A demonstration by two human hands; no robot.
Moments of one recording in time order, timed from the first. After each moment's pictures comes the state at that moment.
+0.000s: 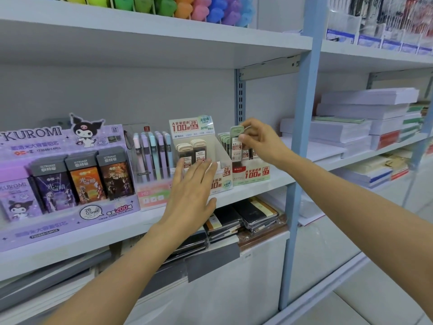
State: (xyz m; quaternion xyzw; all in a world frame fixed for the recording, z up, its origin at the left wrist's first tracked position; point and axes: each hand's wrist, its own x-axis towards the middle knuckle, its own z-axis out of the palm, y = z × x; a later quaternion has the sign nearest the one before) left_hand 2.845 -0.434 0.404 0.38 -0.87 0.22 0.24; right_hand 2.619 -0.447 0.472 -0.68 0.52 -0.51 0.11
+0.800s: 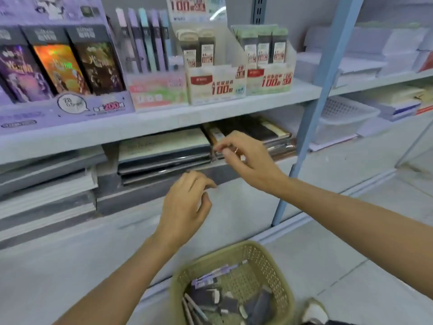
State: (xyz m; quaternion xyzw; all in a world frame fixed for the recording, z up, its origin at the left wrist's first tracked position) left_hand 2.891 -0.388 0.230 0.30 -0.87 0.00 0.40; right_hand 2.695 -0.386 0.290 -0.79 0.42 -0.44 0.02
